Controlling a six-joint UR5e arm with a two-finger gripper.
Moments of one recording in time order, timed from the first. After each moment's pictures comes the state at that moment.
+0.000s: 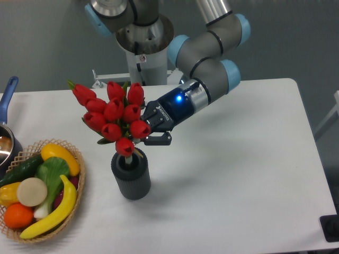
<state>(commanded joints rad) 2.64 -1.87 -2.00 -0.84 -0.04 1.46</state>
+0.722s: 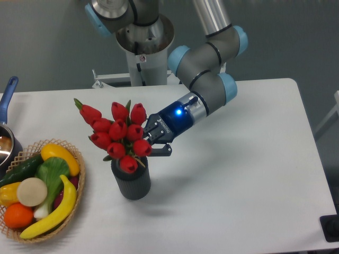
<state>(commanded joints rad) 2.64 -1.95 -1.99 -0.84 0.00 1.52</state>
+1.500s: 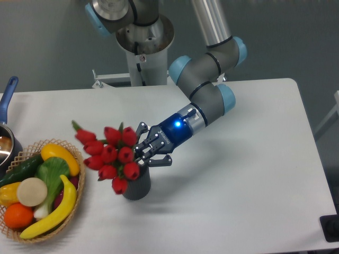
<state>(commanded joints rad) 2.63 -1.98 -2.00 -0.83 0.06 1.56</state>
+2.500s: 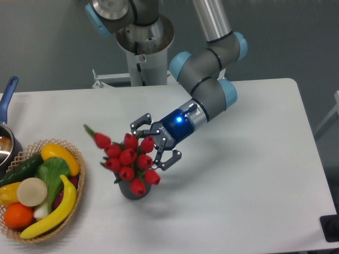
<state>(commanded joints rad) 2.67 -1.91 -2.01 -0.83 0.12 1.57</state>
